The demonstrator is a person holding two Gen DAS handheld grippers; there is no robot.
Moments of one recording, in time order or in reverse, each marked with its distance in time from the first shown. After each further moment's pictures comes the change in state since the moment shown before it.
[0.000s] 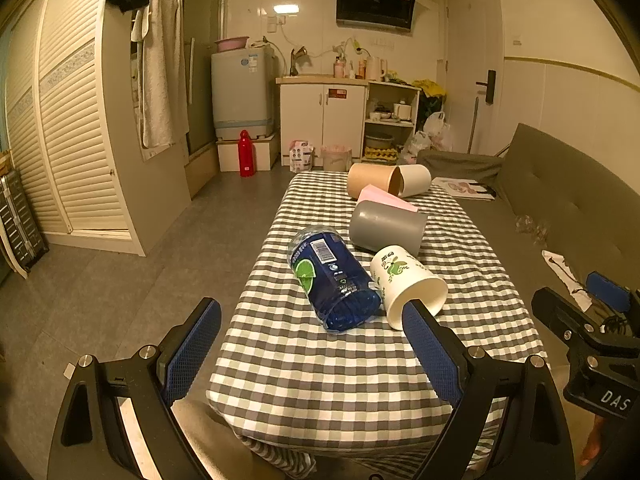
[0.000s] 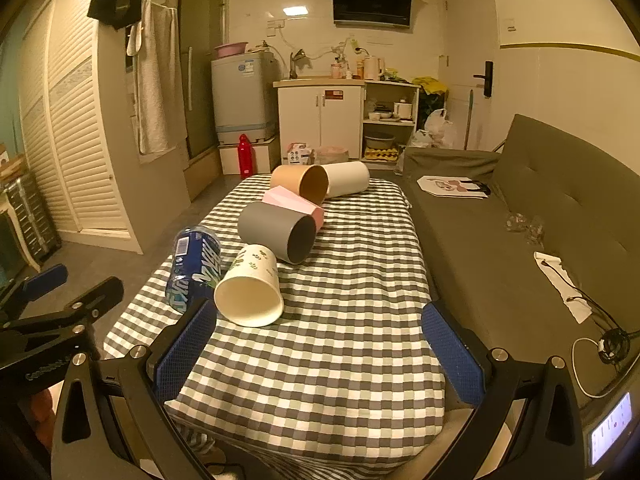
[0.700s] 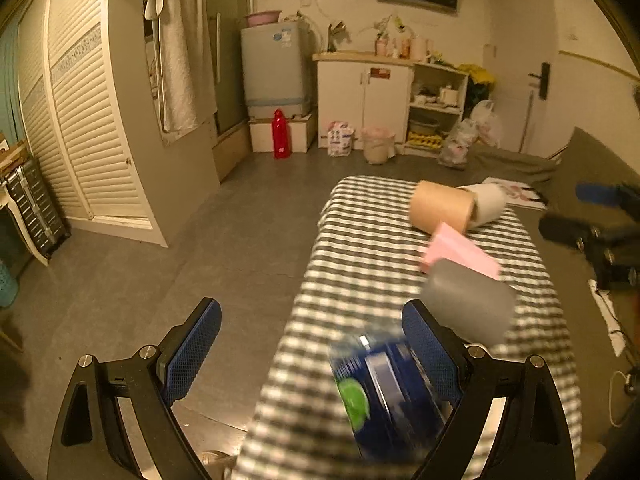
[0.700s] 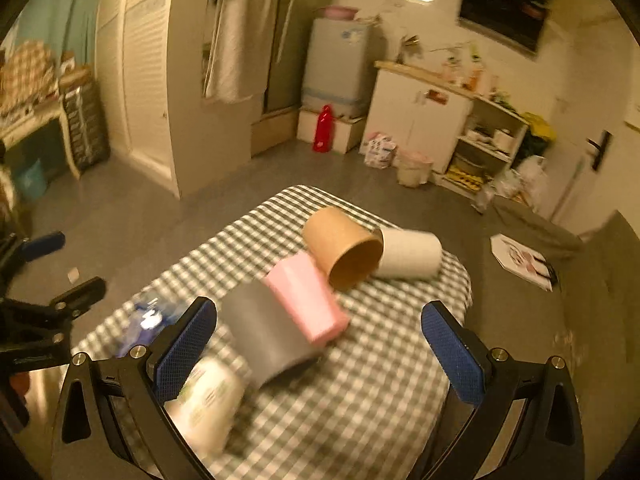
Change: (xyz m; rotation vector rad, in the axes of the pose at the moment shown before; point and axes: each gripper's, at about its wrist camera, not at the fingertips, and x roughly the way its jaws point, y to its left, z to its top) left arm 0.127 0.030 0.094 -0.059 0.109 0.145; right arm 0.195 0.009 0.169 -0.396 0.150 0.235
